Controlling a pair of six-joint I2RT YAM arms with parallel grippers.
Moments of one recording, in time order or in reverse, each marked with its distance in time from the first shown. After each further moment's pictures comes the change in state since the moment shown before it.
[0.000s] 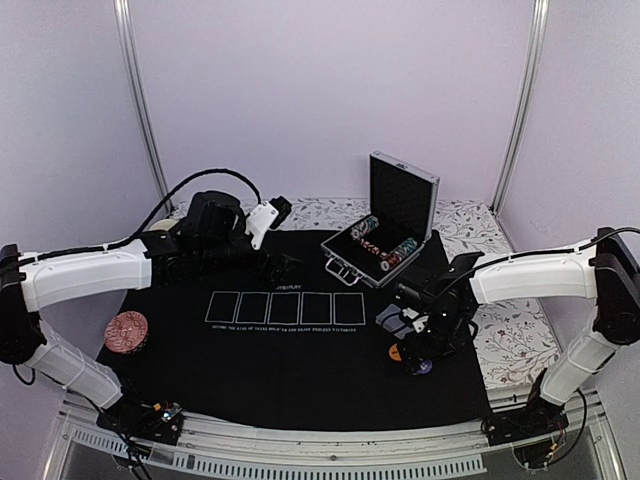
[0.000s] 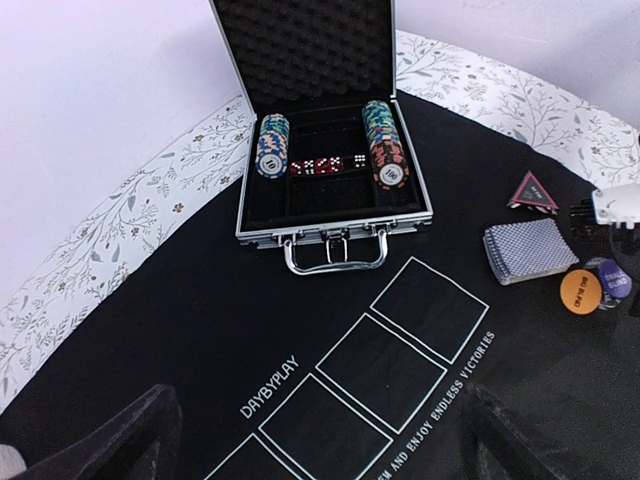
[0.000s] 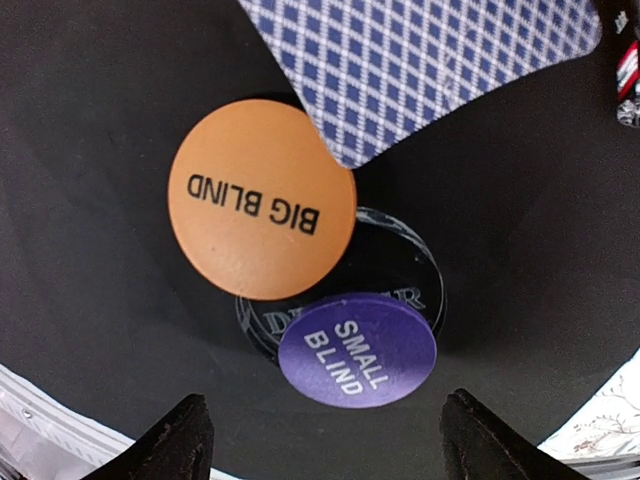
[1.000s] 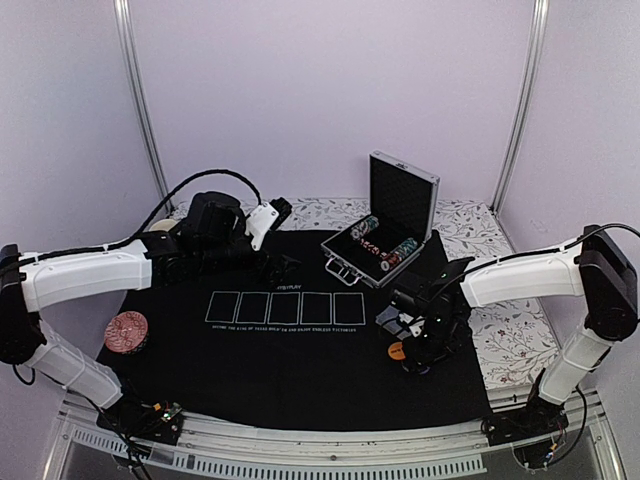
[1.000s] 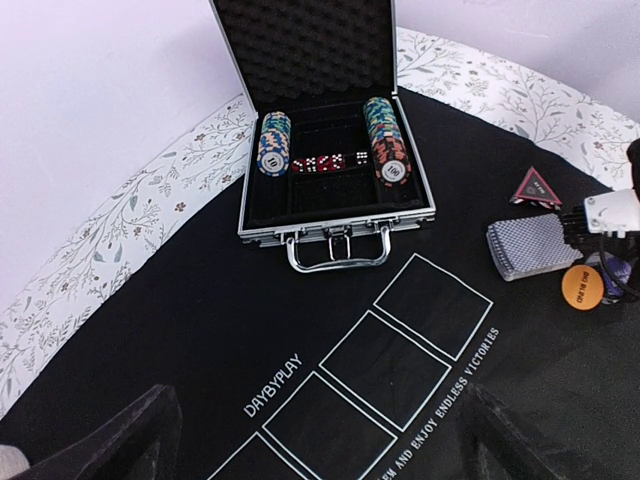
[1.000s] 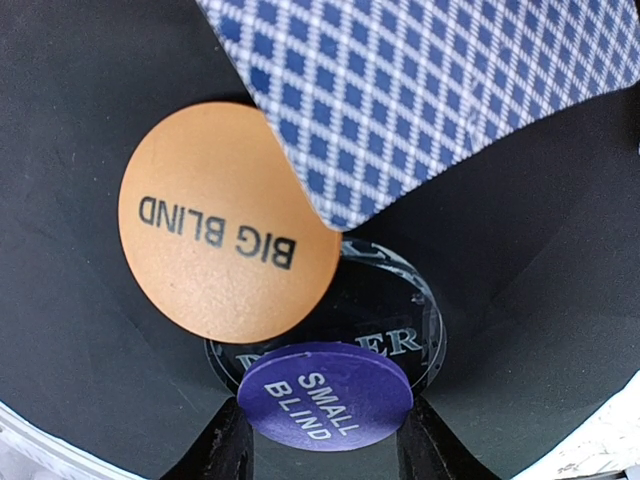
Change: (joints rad) left arm 0.000 0.000 -0.005 0.001 -0.005 0.013; right arm -0.003 0.060 -0.016 0.041 0.056 -0.048
